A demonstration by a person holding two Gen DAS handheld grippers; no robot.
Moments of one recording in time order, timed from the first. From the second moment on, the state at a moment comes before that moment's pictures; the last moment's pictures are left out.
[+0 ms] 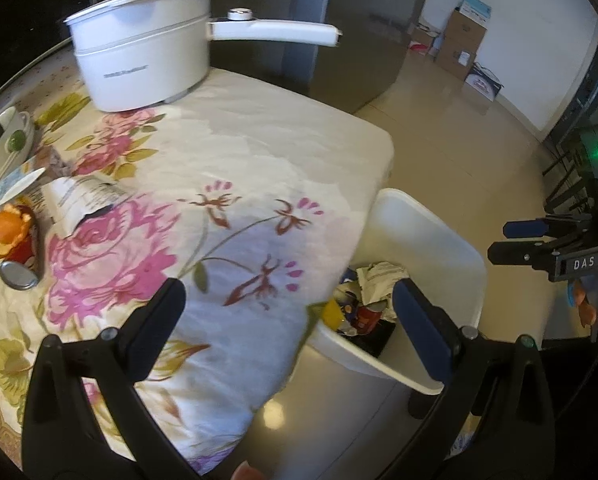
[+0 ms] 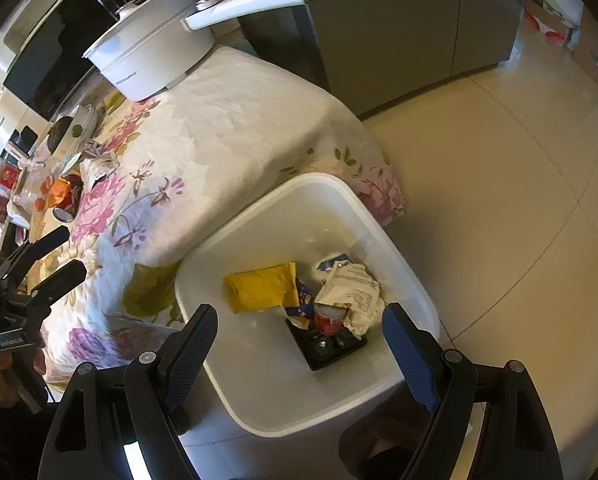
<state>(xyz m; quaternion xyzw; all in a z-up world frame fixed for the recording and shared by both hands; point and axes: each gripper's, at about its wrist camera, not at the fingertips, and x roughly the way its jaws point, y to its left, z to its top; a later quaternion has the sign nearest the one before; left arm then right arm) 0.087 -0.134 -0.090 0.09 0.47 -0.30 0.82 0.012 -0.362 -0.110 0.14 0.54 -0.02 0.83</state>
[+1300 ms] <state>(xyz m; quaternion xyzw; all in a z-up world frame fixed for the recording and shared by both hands) 0.256 0.061 -0.129 -0.05 0.44 0.01 0.90 0.127 -0.229 -0.116 0.06 0.55 0.05 0.83</state>
